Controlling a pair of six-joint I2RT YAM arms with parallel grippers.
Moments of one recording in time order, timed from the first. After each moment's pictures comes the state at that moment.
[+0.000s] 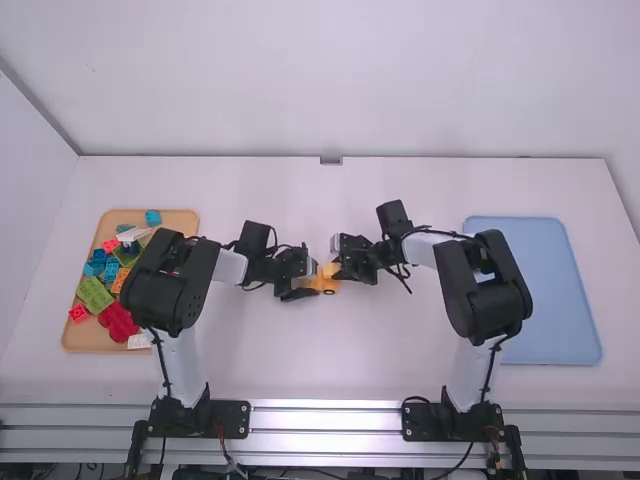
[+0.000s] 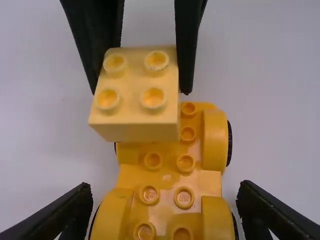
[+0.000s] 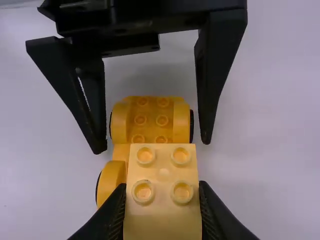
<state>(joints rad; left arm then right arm) -0.21 1.99 0.80 0.14 0.89 1.07 0.31 1.99 1.03 -0.27 -0.89 -1.13</state>
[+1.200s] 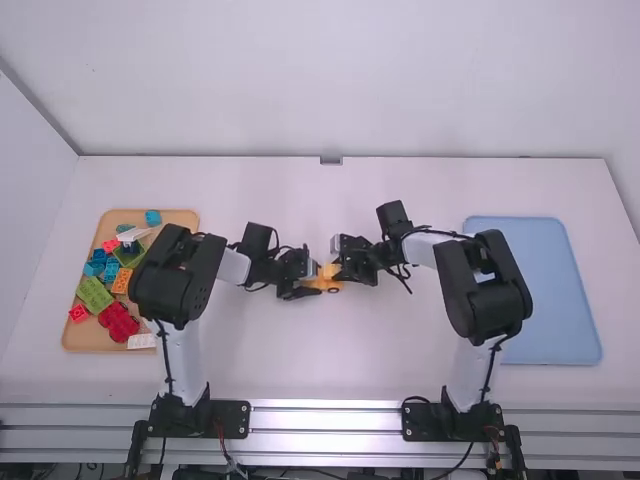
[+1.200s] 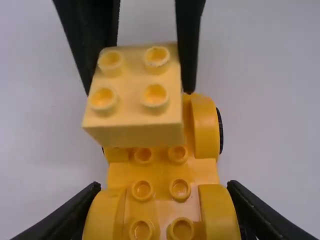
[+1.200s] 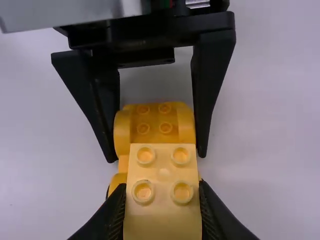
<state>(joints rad) -0.22 2.05 0.82 0.20 0.94 1.06 0.31 1.99 1.03 -0.29 -0.90 -1.13</state>
